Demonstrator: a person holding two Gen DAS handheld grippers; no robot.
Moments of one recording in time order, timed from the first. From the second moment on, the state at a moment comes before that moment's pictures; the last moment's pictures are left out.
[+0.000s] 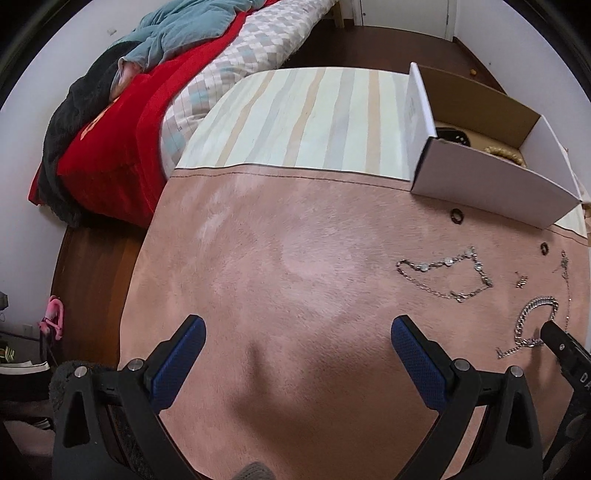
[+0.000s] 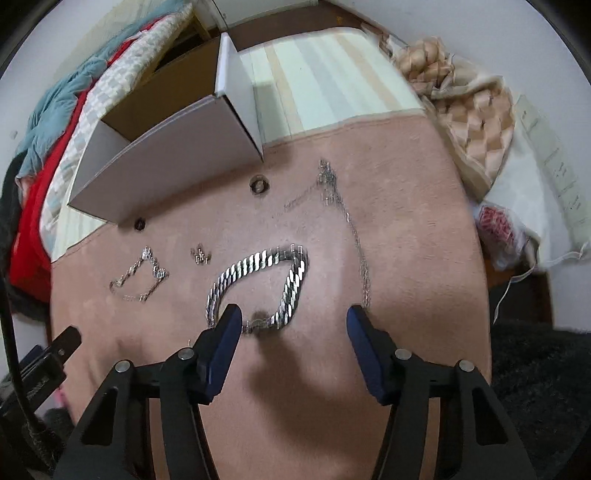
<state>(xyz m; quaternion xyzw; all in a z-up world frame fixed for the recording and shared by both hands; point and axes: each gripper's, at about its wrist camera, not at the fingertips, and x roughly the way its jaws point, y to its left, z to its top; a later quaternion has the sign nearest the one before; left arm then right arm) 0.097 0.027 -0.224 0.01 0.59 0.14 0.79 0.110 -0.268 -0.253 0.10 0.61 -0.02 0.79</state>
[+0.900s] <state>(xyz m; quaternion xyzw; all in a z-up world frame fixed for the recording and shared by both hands) 0.153 0.015 -0.261 -0.08 0.63 0.04 0.77 0.116 -0.276 -0.208 0.13 0.55 -0.01 0.83</state>
